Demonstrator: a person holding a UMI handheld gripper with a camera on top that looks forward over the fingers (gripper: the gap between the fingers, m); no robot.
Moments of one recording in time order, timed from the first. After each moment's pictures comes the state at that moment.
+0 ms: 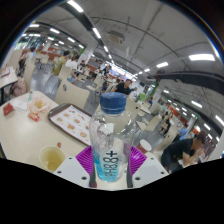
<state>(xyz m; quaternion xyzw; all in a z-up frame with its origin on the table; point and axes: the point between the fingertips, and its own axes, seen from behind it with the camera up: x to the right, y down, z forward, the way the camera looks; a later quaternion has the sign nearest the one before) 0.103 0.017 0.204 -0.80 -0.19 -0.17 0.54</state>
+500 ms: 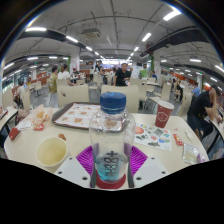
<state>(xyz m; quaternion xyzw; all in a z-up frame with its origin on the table) 0.110 0.019 0.073 -0.85 -0.05 0.02 0.52</state>
